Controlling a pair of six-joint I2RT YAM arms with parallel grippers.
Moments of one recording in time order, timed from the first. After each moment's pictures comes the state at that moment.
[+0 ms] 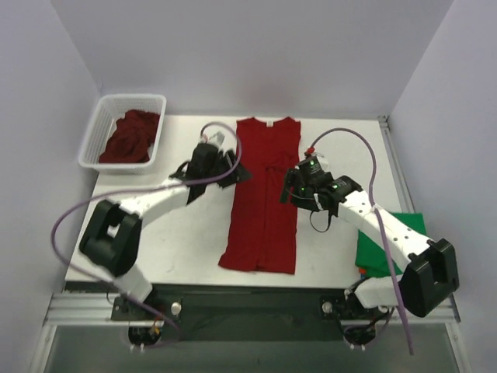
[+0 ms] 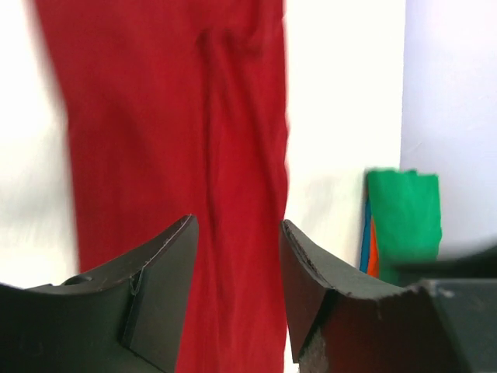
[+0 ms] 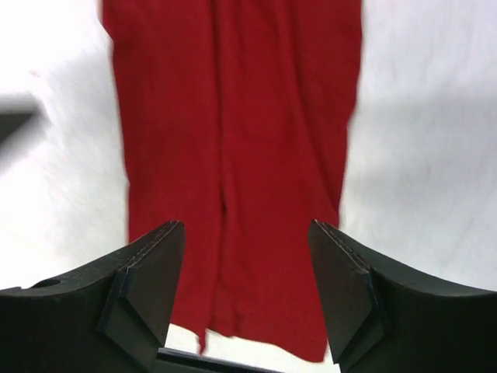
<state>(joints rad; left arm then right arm) -0.55 1.56 0.99 0.00 0.17 -0.87 0.54 1.40 1.13 -0.64 0.13 0.67</state>
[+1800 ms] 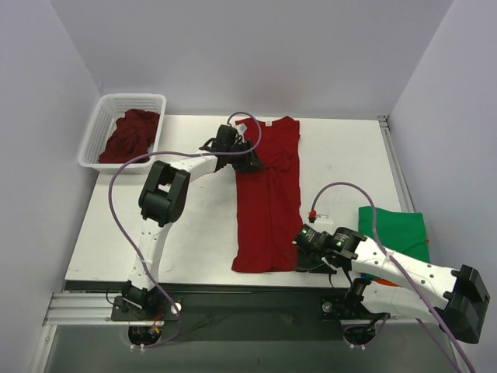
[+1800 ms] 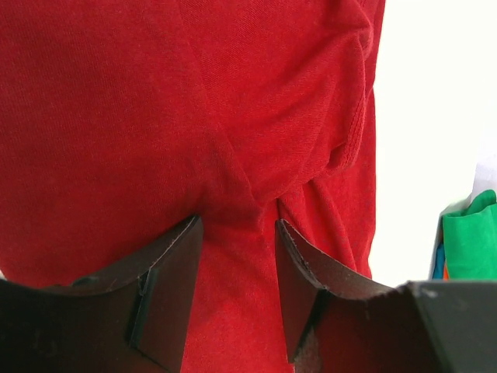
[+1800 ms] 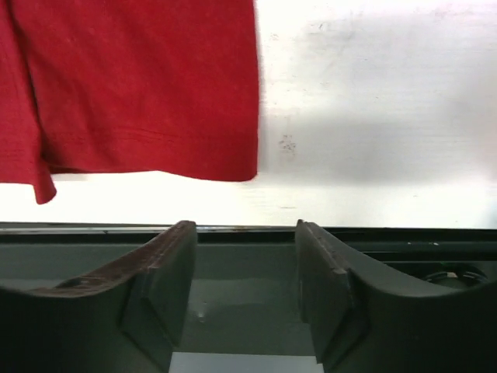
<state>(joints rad) -0.46 2.35 1.74 -0.10 0.39 -0.67 0.97 0.99 0.62 -0.97 0.25 0.99</state>
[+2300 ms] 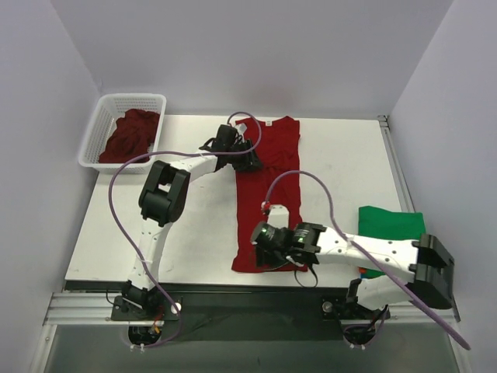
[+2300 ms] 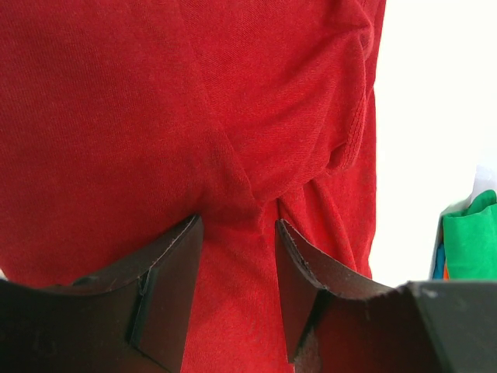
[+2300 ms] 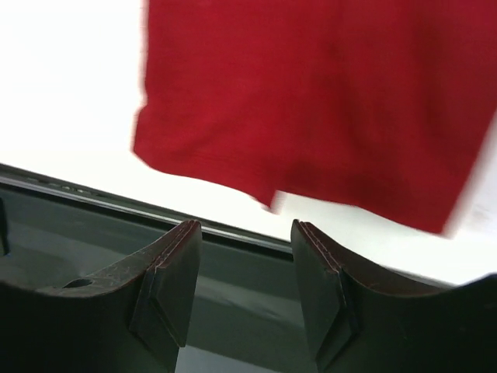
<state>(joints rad) -0.46 2.35 1.75 -0.10 0.39 -0.67 1.17 1.25 0.87 -0.77 0.29 0.99</state>
